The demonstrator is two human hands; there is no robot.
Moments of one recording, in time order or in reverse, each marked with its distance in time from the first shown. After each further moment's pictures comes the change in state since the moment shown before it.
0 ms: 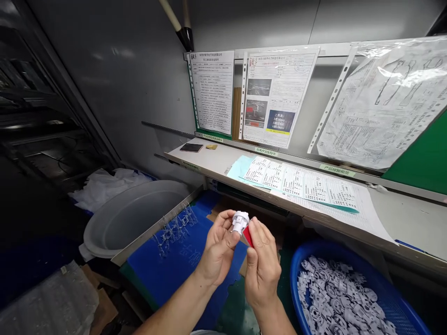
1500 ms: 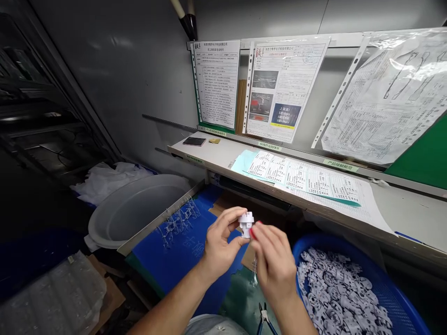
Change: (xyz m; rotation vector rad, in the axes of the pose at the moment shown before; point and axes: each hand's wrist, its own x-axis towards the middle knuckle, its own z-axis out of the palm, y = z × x) left_hand -0.012 0.008 -0.014 0.545 -0.026 0.320; right_hand 0.005 0.000 -0.039 -0.128 -0.110 -0.069
